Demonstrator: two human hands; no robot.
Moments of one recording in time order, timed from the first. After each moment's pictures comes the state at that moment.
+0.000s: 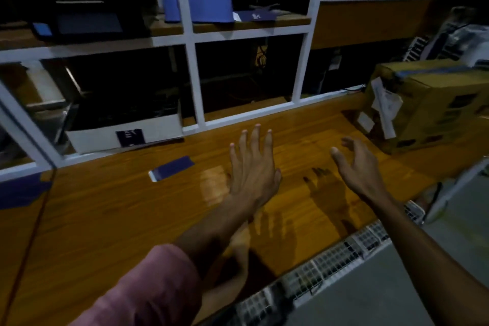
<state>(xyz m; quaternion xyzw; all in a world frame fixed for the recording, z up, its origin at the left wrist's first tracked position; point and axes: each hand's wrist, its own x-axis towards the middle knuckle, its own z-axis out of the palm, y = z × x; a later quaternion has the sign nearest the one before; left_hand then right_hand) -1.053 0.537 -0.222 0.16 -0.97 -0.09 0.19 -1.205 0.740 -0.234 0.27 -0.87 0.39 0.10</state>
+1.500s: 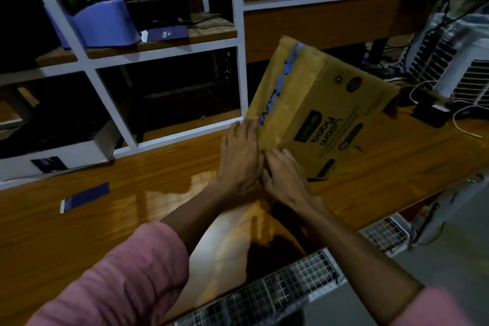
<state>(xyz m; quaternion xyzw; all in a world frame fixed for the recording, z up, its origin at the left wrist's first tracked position) -1.305 0.670 -0.187 0.16 -0.96 -0.08 0.23 -1.371 0.792 -0.219 0.47 -0.83 0.25 0.13</state>
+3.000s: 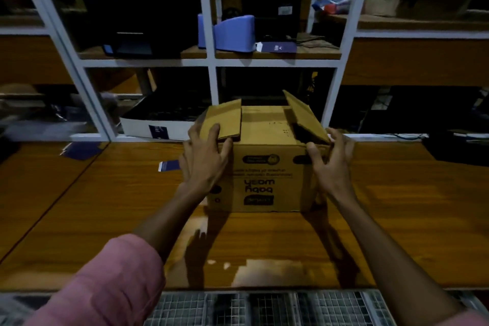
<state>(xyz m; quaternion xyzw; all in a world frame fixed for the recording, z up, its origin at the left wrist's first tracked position) -1.101 0.568 -0.162 0.48 -0.82 -0.09 0.31 -1.332 0.723 -0.188 0.40 -0.73 0.55 0.03</state>
